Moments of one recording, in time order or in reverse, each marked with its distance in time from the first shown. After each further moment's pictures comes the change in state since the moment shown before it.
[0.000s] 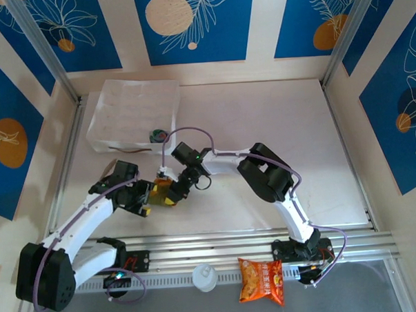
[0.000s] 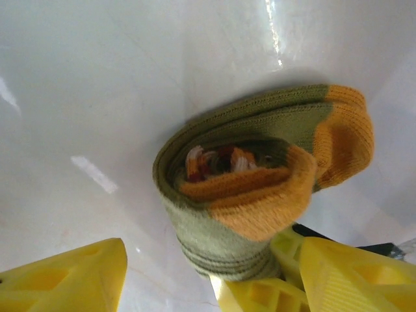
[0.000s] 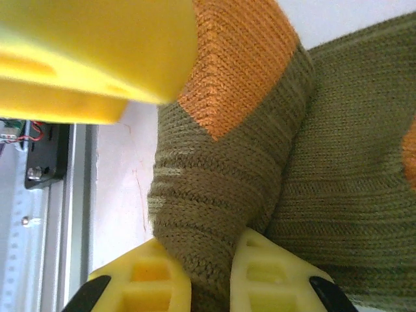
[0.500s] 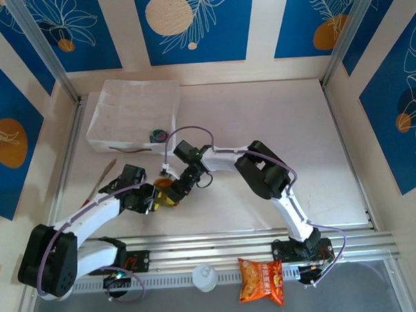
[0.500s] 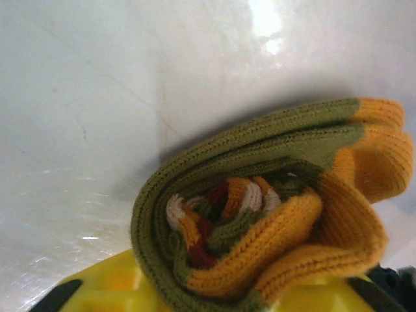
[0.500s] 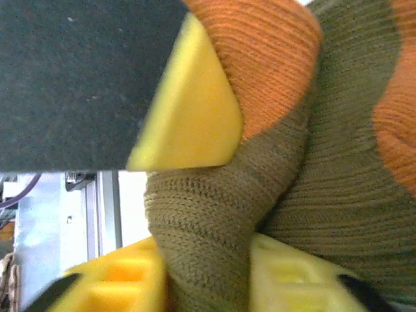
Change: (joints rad) left arm -0.043 0.130 -0.092 0.216 0.016 -0.016; right arm -0.024 0.013 0.008 -0.051 -0.072 0.049
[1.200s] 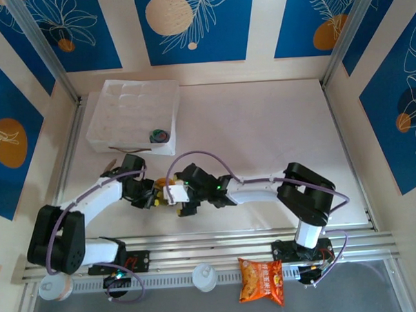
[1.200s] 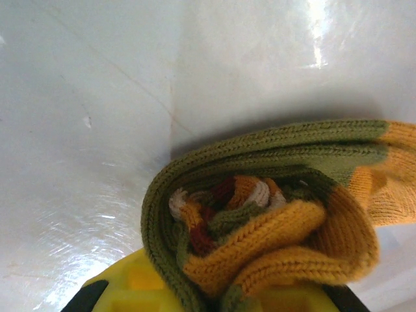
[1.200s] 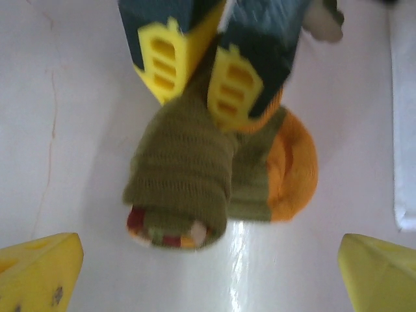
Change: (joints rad) left arm 0.064 0.177 0.163 -0.183 0.090 0.052; right arm 0.235 -0.453 -0.497 0.517 0.832 -0.588
